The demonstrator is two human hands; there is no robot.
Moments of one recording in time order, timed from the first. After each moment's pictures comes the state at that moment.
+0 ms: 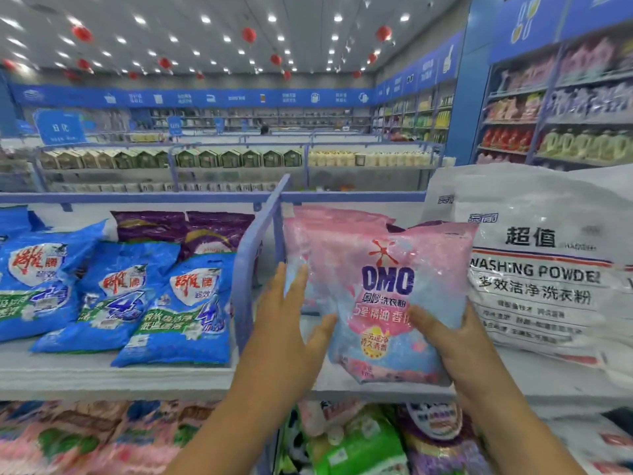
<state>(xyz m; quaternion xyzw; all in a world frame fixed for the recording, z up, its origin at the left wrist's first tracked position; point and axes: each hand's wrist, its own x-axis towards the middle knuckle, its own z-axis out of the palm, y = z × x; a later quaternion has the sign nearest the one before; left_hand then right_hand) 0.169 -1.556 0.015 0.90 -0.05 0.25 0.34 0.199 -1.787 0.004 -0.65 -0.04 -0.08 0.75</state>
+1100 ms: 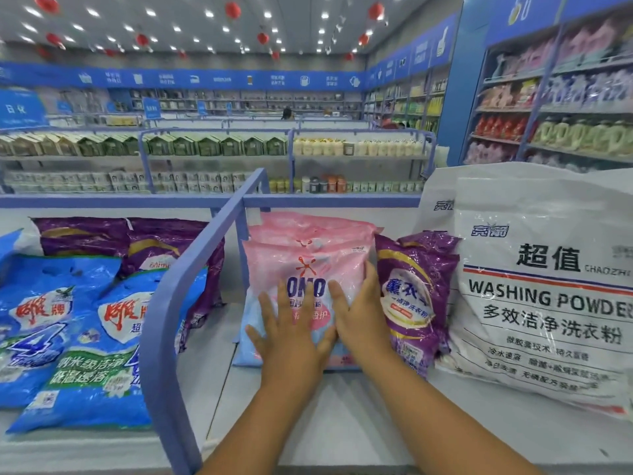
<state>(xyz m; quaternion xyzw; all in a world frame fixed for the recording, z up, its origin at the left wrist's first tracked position) 0.340 -1.598 -0.070 0.96 0.06 0.18 0.20 0.387 -1.715 -0.043 -0.82 -0.07 -0.22 0.53</state>
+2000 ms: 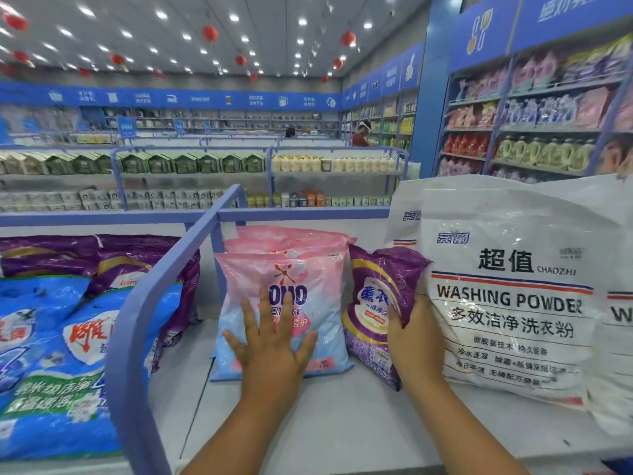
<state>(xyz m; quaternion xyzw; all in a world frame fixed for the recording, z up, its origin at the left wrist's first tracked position) 0.360 -1.594 -0.089 0.96 0.02 0.26 0.14 0.356 -1.810 -0.039 -0.84 0.10 -0.32 0.43</state>
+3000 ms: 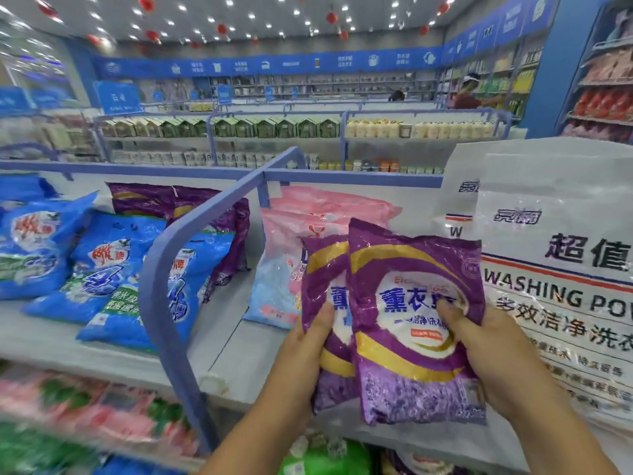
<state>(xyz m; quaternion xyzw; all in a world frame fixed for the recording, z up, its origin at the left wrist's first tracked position) 0.245 -1.659 -0.031 0.55 0.11 0.04 0.83 0.300 -1.870 0.007 -0.71 -0.02 0.04 0.70</state>
